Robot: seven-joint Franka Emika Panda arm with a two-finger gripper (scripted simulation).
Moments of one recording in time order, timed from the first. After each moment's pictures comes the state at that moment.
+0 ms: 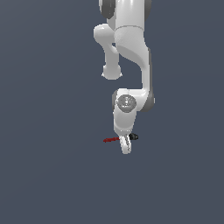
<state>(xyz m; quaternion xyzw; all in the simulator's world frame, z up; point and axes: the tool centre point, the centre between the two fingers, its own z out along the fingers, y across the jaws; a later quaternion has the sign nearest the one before) 0.029 0.051 0.031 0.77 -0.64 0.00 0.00</state>
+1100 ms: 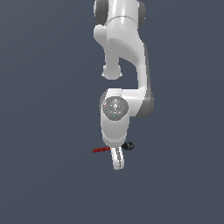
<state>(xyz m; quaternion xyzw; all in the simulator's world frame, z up) 0.108 0.008 0.097 0.77 -0.64 0.00 0.00</state>
